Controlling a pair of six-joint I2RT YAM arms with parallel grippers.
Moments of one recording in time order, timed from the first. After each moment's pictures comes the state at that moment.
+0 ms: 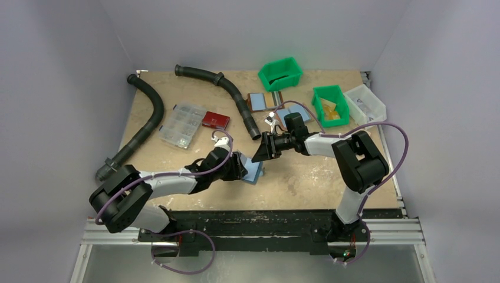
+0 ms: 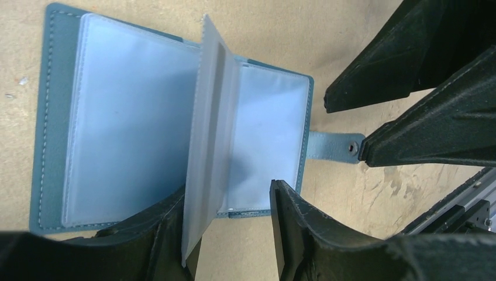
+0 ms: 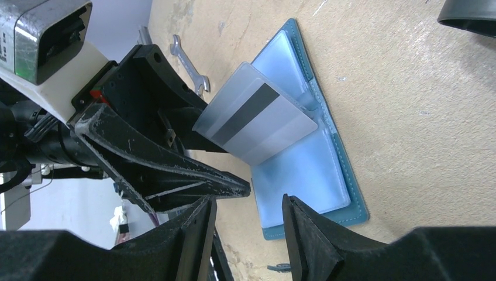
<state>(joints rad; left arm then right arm) -0.80 1.40 0.49 0.22 -0.07 -0.79 0.46 1.79 0.88 0.14 -0.94 0.44</state>
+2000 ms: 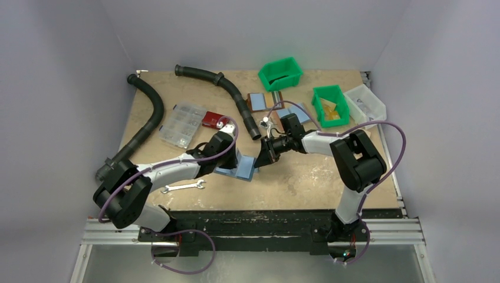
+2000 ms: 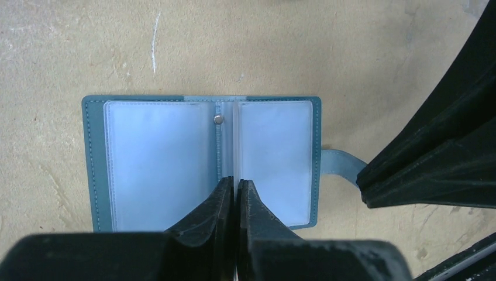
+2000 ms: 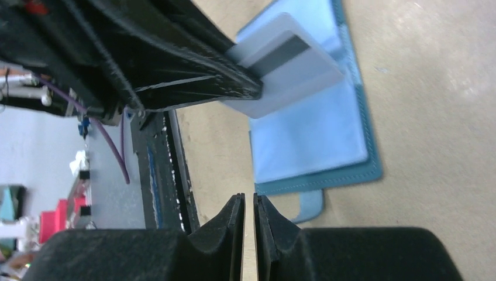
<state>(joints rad) -0.72 1.44 0.71 -0.08 -0.11 -0.54 0.48 1.81 0.92 -0.01 -0.98 0.17</state>
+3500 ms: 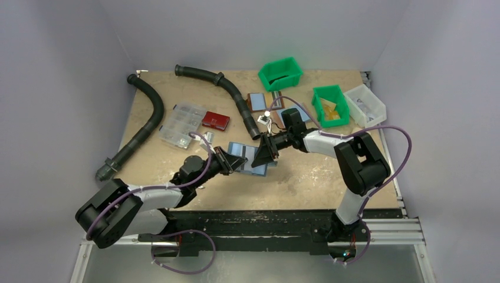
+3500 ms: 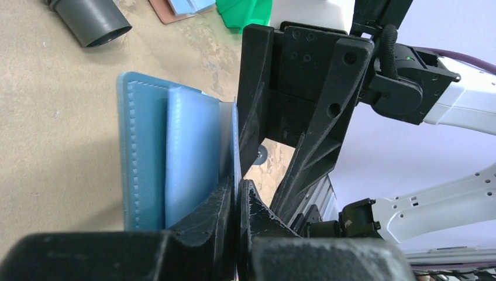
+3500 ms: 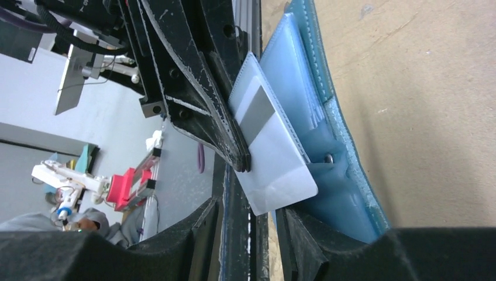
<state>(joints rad) -0.70 1.23 0.21 0.93 0.13 -0.97 0.48 1.77 0.95 0.04 -1.28 0.21</state>
